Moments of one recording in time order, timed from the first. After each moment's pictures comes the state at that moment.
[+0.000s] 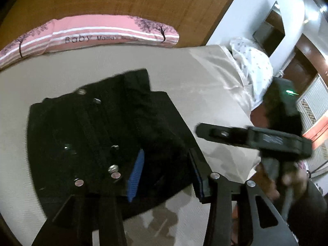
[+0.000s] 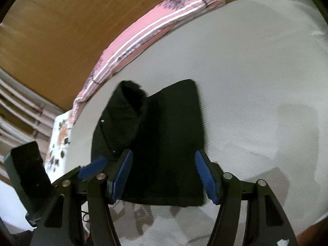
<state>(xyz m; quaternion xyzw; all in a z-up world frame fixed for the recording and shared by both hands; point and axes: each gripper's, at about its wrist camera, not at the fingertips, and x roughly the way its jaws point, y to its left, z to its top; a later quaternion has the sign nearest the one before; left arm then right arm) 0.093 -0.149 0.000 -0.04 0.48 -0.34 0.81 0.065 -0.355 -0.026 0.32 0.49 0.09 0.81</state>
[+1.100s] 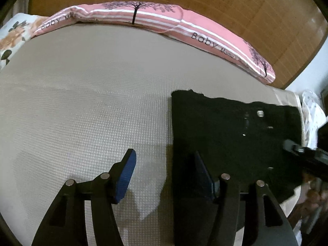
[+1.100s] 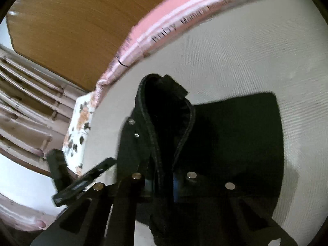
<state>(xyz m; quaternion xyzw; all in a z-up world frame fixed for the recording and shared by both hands) 0.150 0.011 -0.039 -0.13 0.51 -0.08 0.85 0.143 -0.296 -0.026 0.31 0.51 0.20 0.78</state>
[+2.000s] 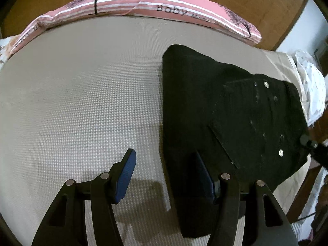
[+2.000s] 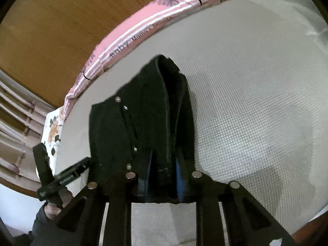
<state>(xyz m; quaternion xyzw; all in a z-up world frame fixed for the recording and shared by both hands) 0.134 -0.050 -0.042 -0.03 0.56 -0.14 0.82 0.055 -0.351 -0.014 0.29 0.50 0.05 0.81</state>
